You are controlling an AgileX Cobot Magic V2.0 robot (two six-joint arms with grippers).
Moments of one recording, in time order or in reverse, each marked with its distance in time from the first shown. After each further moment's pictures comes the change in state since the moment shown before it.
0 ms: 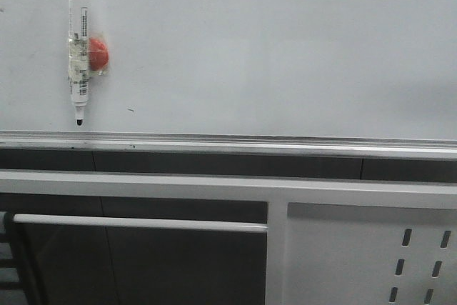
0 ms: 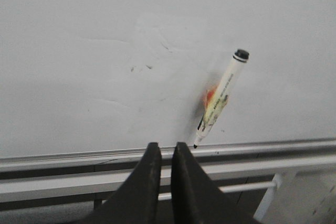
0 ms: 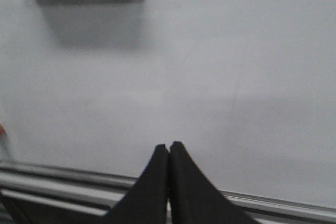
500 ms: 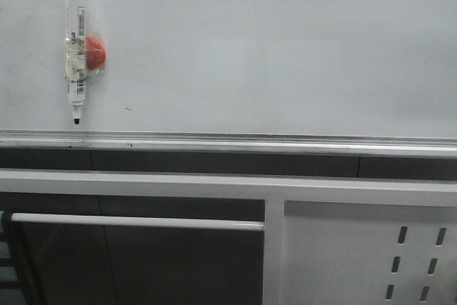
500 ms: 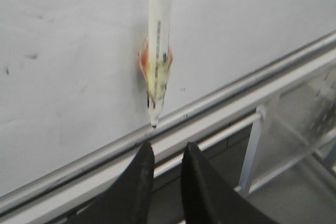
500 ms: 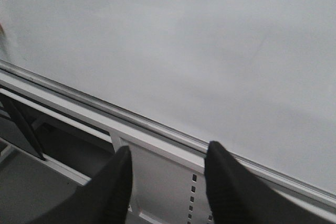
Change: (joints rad) left arm -0.374 0.477 -0.074 0.169 -0.262 0.060; right arm 0.008 0.264 -0.127 0.141 0.153 -0.295
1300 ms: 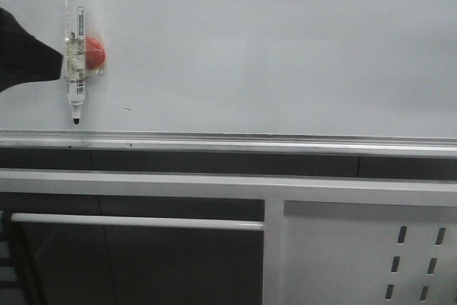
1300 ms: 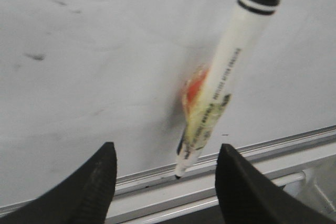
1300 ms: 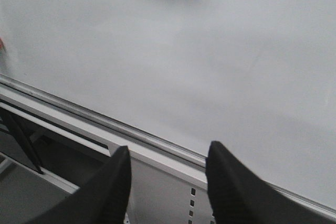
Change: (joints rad) left arm -0.170 0.370 0.016 -0.173 -0.516 -0.072; right arm 0.000 0.006 0.000 0.006 -0.042 -0.002
